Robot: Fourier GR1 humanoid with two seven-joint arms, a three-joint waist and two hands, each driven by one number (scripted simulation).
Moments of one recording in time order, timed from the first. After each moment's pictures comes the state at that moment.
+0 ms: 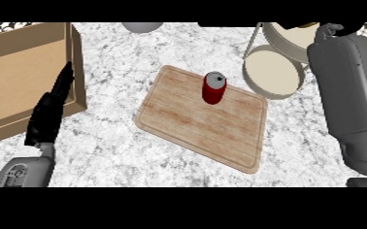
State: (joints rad) left arm -0.15 0.29 0.02 -1.47 -0.15 0.12 0.06; right arm -0.95 -0.29 -0.18 -1.03 0.98 -0.15 0.74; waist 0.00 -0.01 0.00
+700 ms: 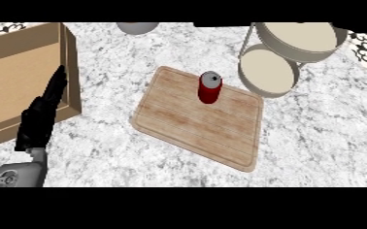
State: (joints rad) left arm -0.11 0.30 0.06 -1.50 -0.13 0.09 0.06; right arm -0.77 -0.38 -0.30 -1.55 0.87 0.00 0.95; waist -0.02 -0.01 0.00
